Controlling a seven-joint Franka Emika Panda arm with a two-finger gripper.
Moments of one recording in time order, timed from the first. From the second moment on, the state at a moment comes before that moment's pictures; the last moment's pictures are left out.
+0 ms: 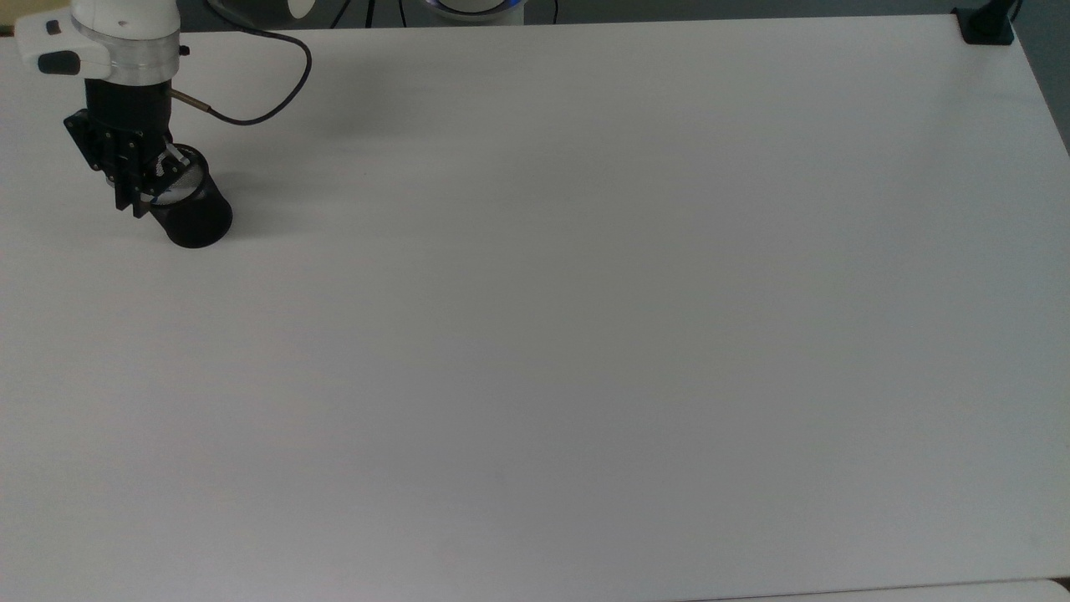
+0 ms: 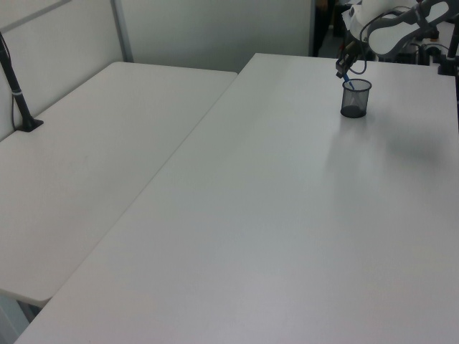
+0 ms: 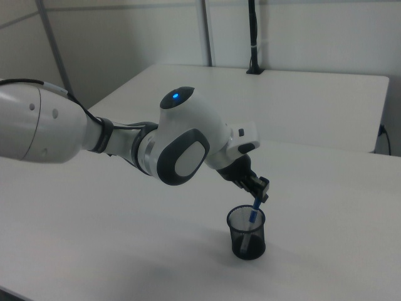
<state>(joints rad) -0.26 0.20 -0.20 -2.02 -0.17 2.69 -0.02</state>
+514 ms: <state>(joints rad) -0.26 0.16 -0.21 -1.98 -0.17 2.64 -0.02</state>
